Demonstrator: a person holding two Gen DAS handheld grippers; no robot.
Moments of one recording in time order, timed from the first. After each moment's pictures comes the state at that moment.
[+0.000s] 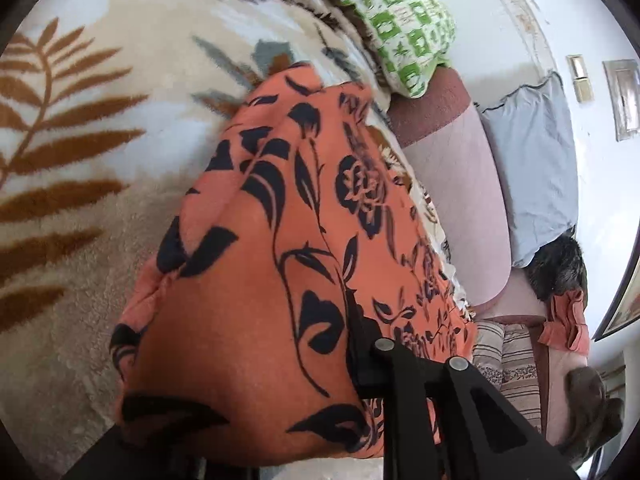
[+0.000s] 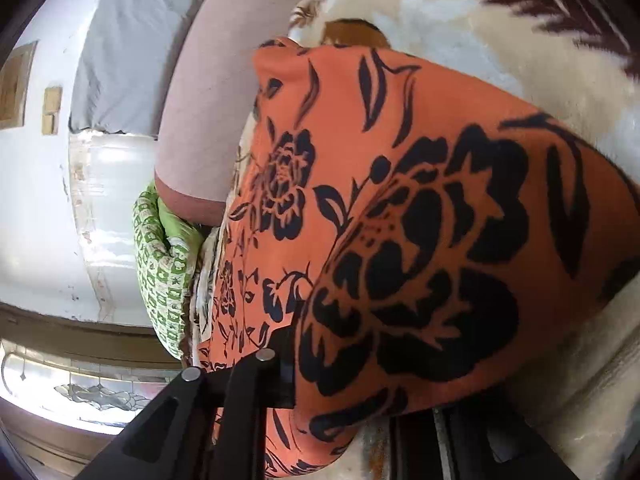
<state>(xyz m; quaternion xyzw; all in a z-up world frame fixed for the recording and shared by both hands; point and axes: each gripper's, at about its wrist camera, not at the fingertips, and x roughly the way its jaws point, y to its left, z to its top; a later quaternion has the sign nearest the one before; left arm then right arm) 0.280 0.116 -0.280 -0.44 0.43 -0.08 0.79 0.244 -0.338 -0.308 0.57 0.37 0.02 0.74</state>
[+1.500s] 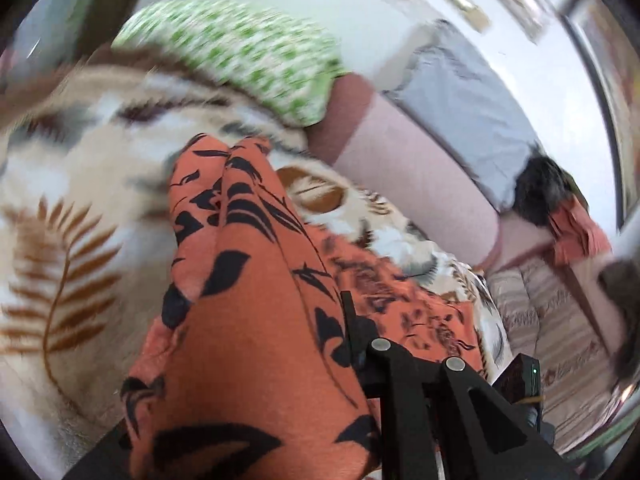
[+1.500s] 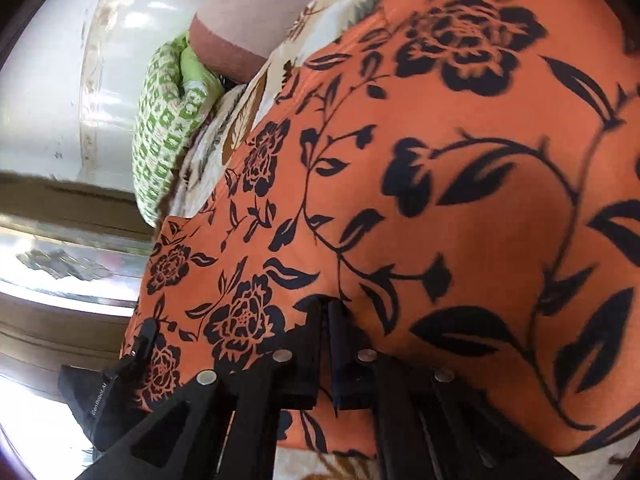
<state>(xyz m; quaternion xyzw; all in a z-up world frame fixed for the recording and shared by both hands) 0.231 0.064 -0.172 -0.24 0.35 -0.13 0.90 0.238 -0.254 -0.292 0.44 0.50 0.15 0.73</state>
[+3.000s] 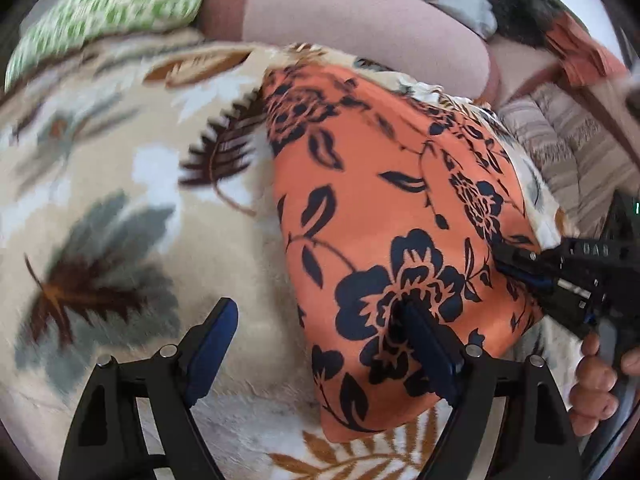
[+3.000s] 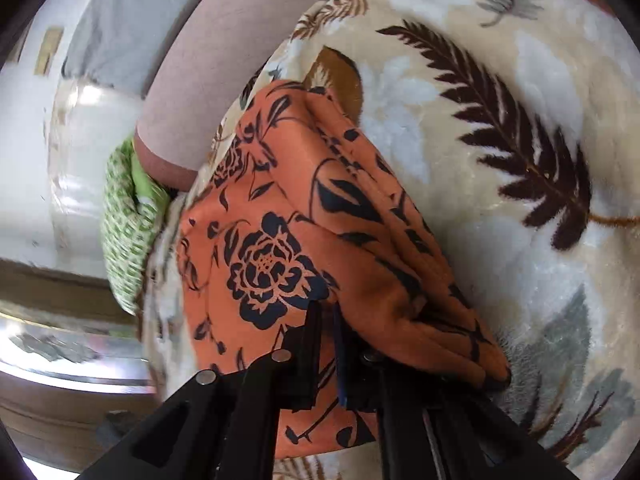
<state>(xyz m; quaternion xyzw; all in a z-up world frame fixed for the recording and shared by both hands) 0.239 -0.094 -0.232 -0.02 0.50 -0.17 0.85 0.216 -0.390 -0.275 0.46 0.46 0.00 0.76</state>
